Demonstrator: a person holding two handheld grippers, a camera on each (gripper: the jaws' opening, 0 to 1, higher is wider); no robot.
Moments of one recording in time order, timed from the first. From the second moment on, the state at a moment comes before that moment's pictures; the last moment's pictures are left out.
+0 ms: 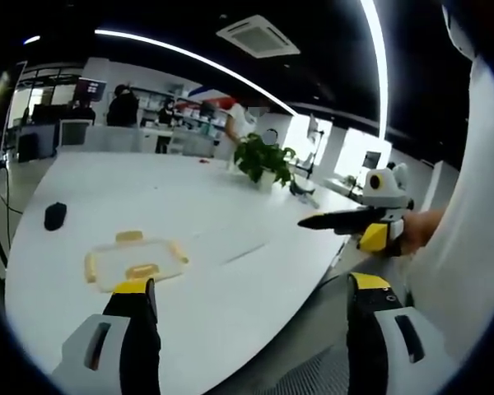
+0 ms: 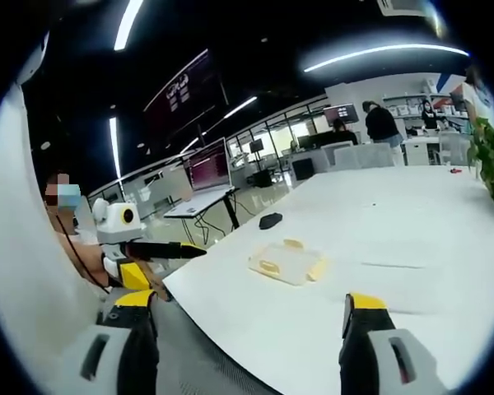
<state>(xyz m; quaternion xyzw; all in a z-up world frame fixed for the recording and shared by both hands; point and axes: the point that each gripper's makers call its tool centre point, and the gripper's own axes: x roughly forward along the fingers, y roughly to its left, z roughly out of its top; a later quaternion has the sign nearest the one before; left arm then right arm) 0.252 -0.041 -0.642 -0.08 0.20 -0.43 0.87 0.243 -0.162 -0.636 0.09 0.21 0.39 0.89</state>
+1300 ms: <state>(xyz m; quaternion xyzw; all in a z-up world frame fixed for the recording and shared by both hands) 0.273 -0.024 -0.612 -0.14 0.17 -0.40 0.89 0.258 -0.151 -0.604 0.08 0.16 0.43 0.89</state>
